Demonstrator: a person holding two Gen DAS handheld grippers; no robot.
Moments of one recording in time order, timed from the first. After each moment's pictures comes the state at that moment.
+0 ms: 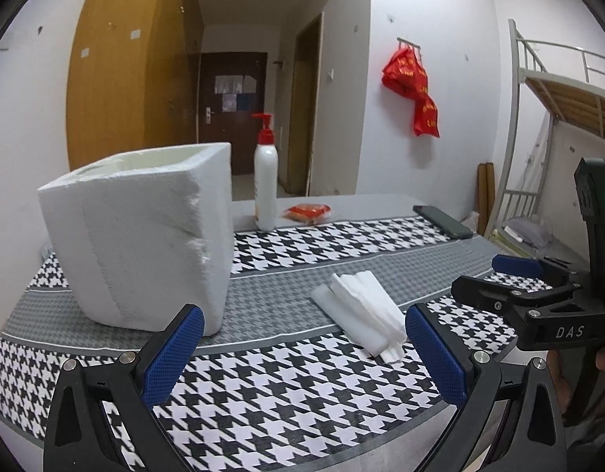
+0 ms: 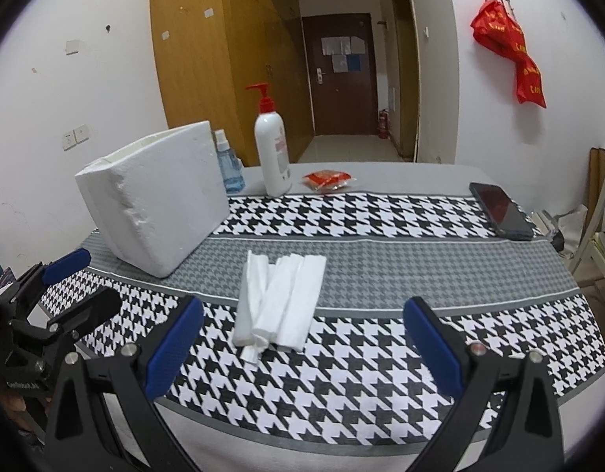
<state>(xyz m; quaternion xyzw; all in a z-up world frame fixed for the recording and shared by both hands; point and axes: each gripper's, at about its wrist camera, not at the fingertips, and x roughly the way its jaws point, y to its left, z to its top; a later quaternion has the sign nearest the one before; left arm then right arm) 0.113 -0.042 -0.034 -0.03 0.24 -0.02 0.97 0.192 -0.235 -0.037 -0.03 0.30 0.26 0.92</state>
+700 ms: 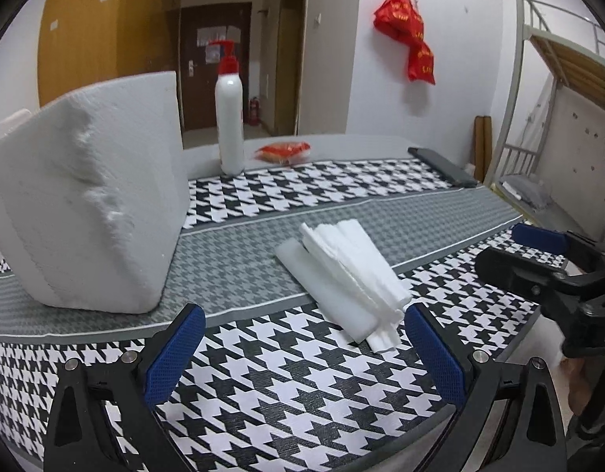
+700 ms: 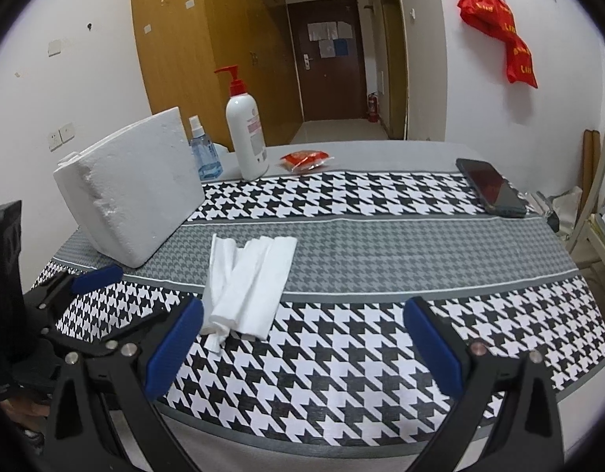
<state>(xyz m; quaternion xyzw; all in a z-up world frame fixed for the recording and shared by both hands) 0.168 -0.068 -0.074 -0.02 0.34 -0.03 0.94 0.209 -0.250 -0.053 -0.02 0.33 0.25 0.91</state>
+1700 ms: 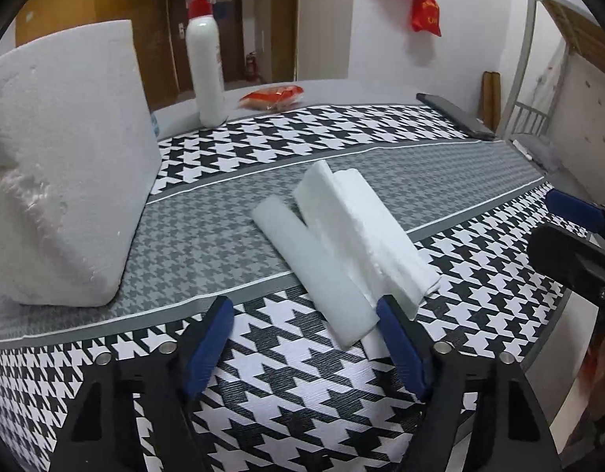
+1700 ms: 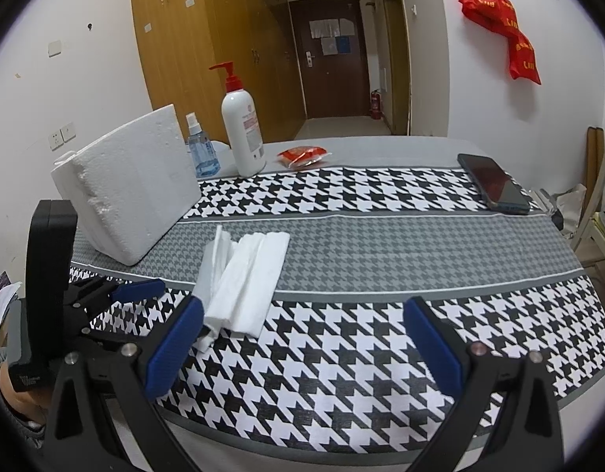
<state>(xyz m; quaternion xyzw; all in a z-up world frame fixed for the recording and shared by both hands) 0.204 -0.080 -0.100 0.00 0.42 -0.03 0.91 0.216 -0.253 -0.056 -0.02 0.33 0.25 0.91</state>
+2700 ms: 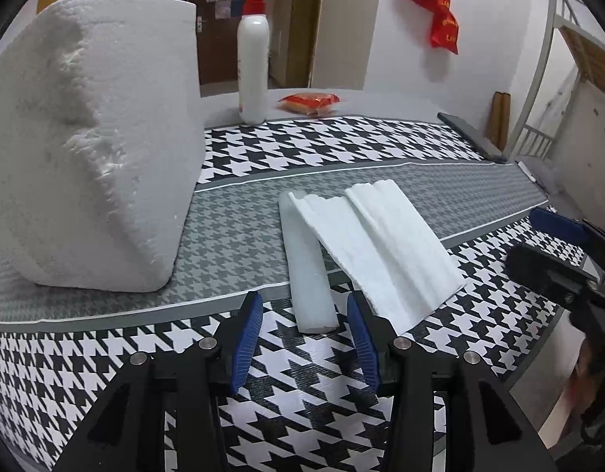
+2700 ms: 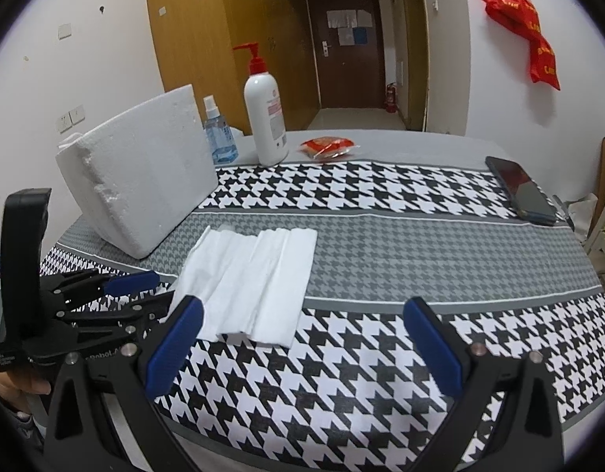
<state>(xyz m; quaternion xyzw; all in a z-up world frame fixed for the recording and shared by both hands) 0.189 -0.039 -0.091 -0.04 0.42 -0.03 0.91 0.228 -0.220 -0.063 -0.04 0.36 0.28 0.89</state>
